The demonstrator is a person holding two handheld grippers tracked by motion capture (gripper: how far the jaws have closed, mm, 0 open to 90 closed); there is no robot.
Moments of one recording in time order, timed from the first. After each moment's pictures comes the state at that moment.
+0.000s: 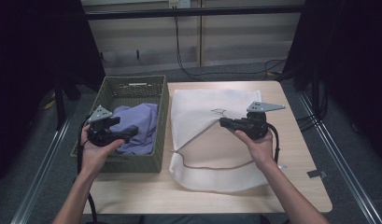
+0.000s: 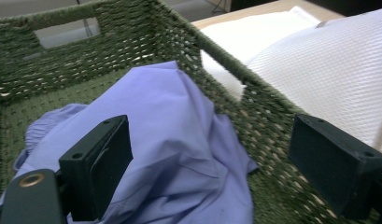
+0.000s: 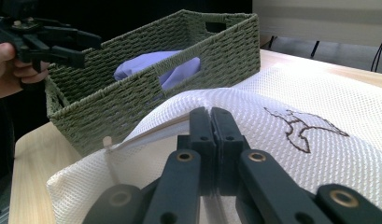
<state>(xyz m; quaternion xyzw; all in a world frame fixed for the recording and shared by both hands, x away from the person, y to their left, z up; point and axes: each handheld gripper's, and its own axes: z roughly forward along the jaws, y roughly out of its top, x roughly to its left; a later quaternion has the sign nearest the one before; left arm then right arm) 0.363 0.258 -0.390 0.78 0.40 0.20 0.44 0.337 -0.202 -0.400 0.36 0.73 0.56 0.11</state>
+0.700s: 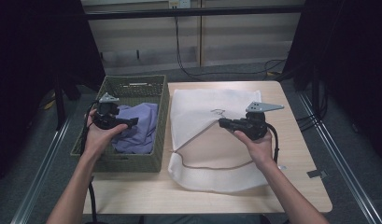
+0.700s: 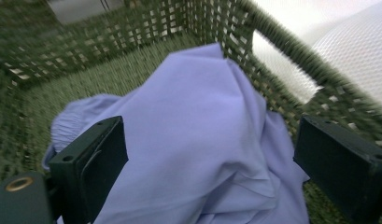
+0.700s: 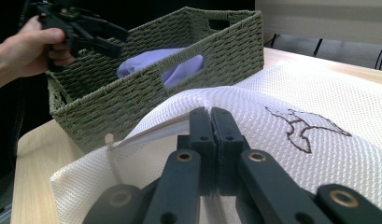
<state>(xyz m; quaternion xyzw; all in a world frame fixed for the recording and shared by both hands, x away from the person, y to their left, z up) 0.424 0.256 -0.396 0.81 0.43 0.17 0.36 0.337 -0.200 -0.401 0.36 0.74 0.56 0.11</state>
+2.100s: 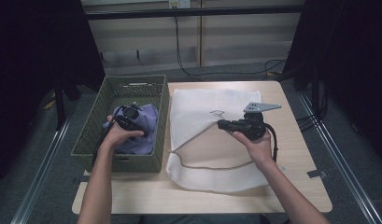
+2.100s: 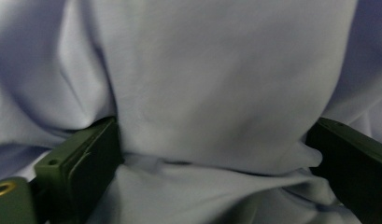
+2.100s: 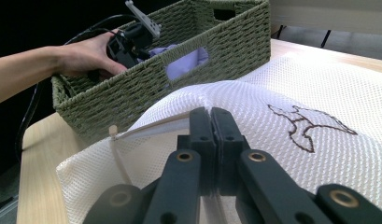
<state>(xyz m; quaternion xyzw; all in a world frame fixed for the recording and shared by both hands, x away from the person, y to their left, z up) 0.474 0.217 -0.477 0.88 0.45 0.10 0.14 0.339 -0.197 -0.403 0.36 0.75 0.55 0.10</state>
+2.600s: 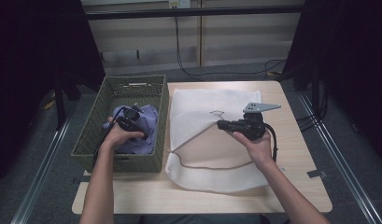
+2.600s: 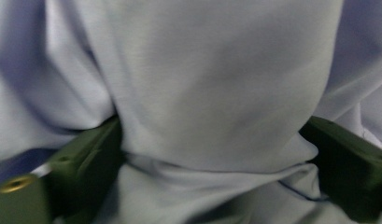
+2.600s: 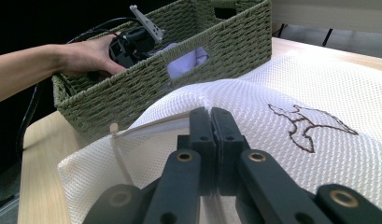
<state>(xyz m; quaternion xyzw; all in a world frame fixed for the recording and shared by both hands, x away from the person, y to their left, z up) 0.476 0.221 -0.475 0.88 0.45 0.08 0.13 0.339 -0.197 -0.403 0.36 0.75 0.55 0.09</state>
